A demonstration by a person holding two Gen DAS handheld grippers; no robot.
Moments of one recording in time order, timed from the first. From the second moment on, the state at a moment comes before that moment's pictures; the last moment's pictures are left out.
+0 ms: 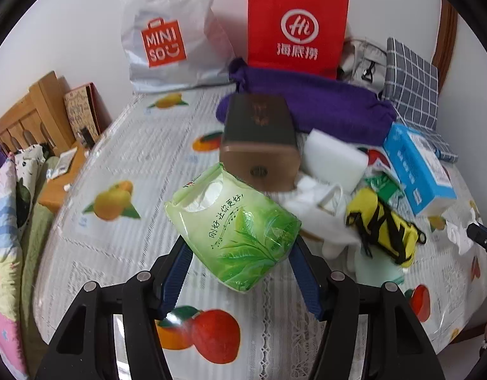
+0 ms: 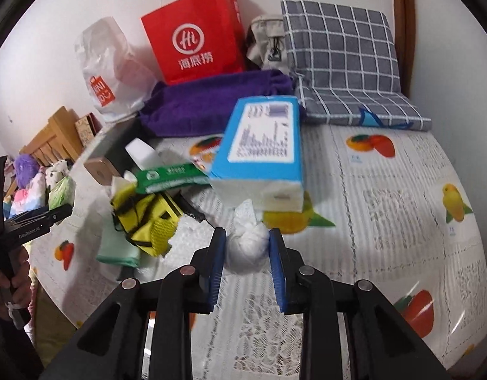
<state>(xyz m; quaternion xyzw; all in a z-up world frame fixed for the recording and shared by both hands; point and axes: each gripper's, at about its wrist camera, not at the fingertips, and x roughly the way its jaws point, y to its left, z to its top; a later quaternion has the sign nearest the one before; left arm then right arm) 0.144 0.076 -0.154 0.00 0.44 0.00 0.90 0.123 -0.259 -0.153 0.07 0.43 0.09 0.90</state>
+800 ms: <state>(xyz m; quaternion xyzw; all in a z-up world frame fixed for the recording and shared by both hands) 0.256 0.056 -0.075 0.02 0.40 0.00 0.92 0.244 -0.246 -0.073 0.07 0.38 0.10 0.91</state>
